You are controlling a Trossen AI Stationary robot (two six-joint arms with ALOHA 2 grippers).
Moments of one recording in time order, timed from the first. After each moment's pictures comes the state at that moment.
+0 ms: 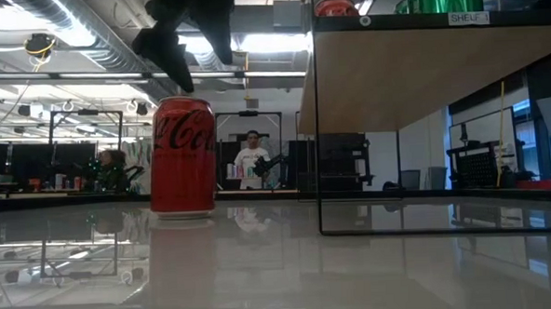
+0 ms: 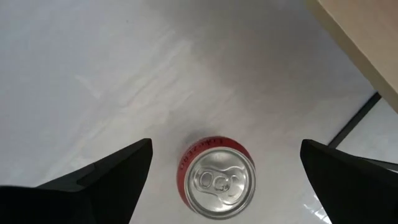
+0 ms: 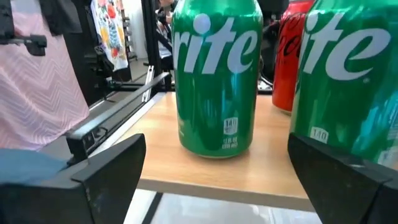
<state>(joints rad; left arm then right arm) -0.10 1.57 1.39 -0.99 -0.22 -0.91 0.60 0.00 0.10 -0.11 0.39 0.04</state>
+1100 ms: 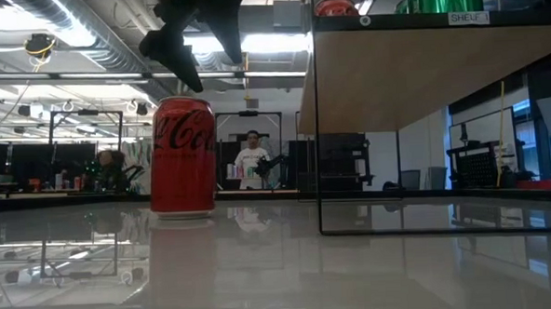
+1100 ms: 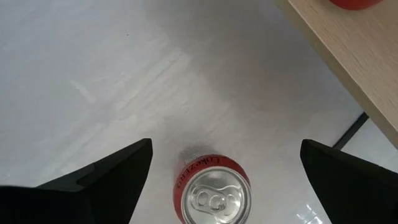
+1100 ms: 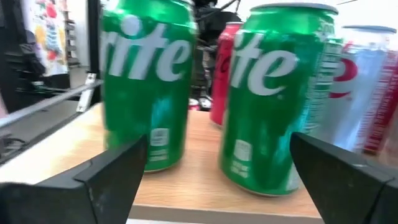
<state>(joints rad) -0.08 1.58 1.39 -0.95 -0.23 -0.90 0.54 0.01 0.01 0.08 0.54 -0.15</state>
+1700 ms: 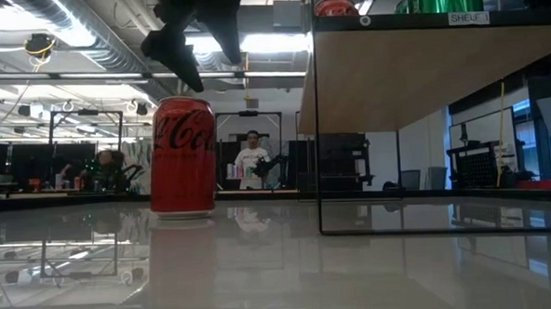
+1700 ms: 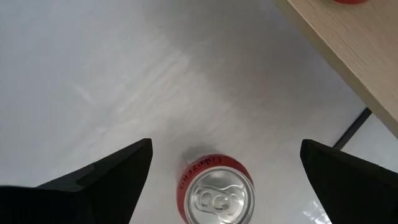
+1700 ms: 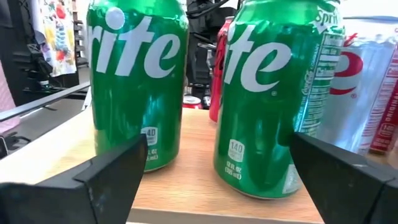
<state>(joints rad) -0.08 1.58 1.39 -0.95 -0.23 -0.87 0.32 0.01 0.01 0.06 0.29 -0.13</state>
